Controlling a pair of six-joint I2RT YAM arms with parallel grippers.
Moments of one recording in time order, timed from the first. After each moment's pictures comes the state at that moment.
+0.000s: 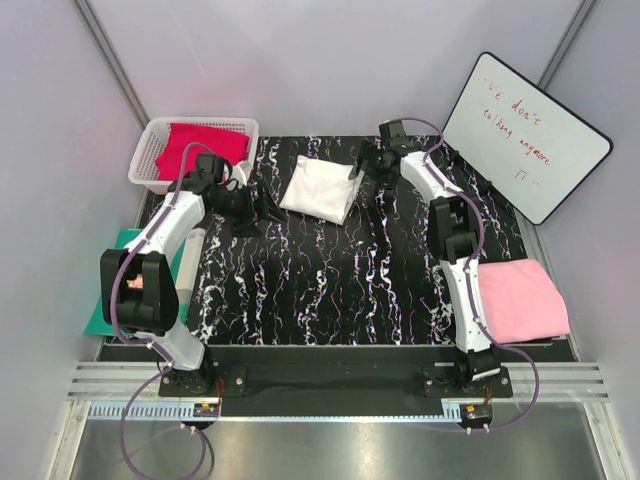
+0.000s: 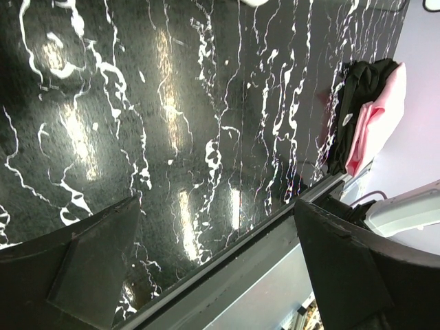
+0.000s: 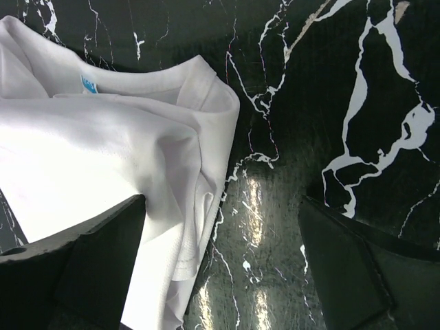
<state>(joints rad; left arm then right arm) -0.11 1.63 1.29 -0.71 0.67 -0.39 0.27 2.54 2.26 -0.61 -0.18 0.53</state>
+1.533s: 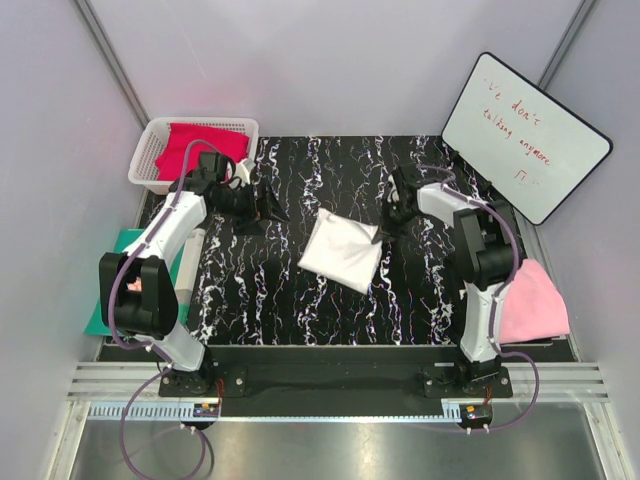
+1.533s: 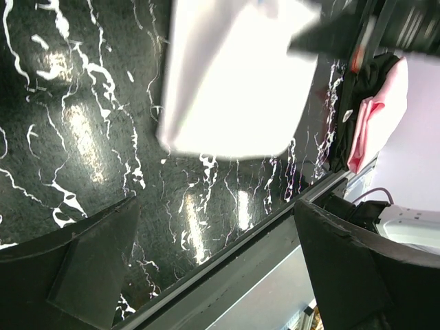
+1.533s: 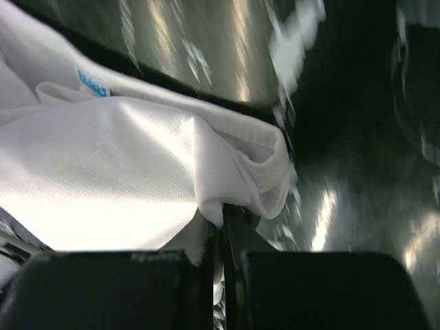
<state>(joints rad) -0.14 1.61 1.29 -0.72 0.65 -0.39 0.28 2.09 1.46 -0.59 -0.35 0.43</state>
